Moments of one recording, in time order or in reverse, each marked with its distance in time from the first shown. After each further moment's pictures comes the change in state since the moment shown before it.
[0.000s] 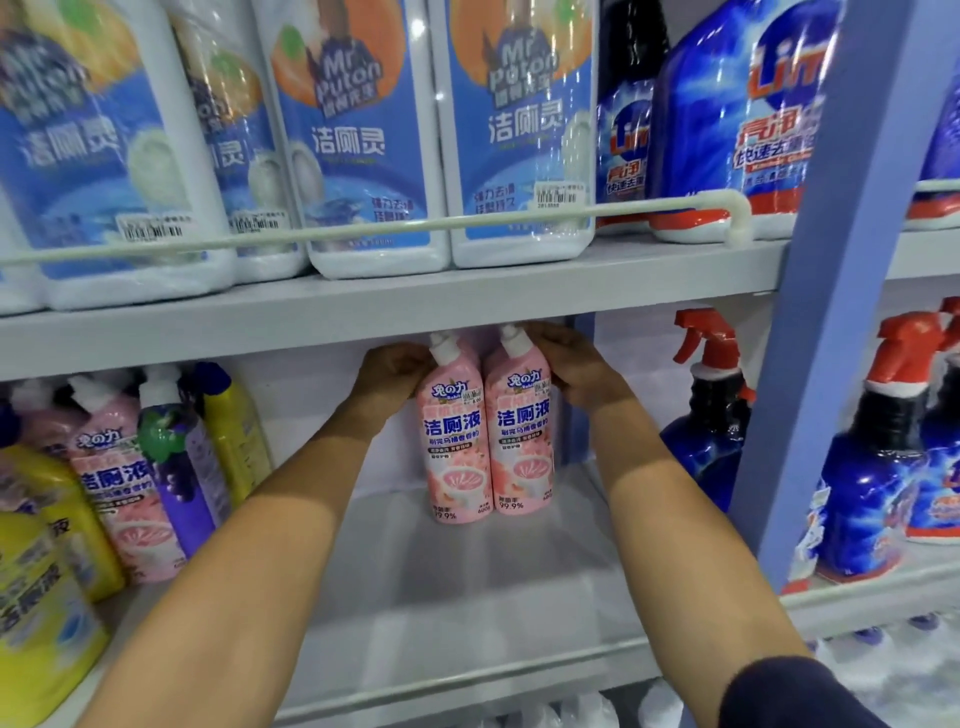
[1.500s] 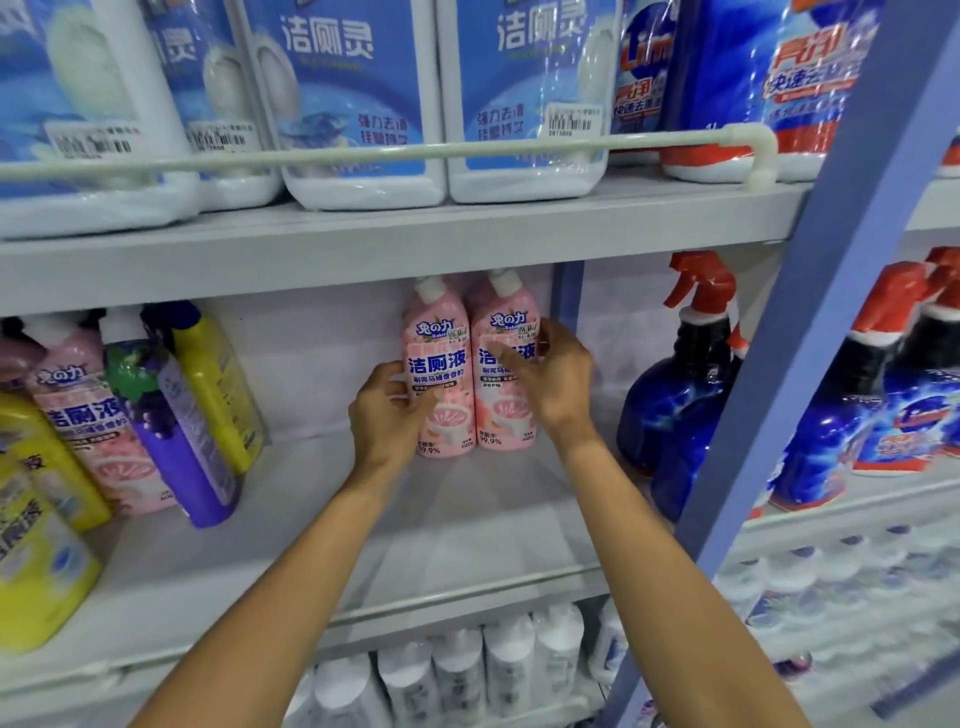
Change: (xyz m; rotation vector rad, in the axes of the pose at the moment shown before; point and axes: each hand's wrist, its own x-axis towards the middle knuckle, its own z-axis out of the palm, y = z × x) left_hand -0.104 -0.040 0.045 0.067 0.294 -0.120; right_hand -0.097 0.032 0.027 -0.656 0.387 -0.215
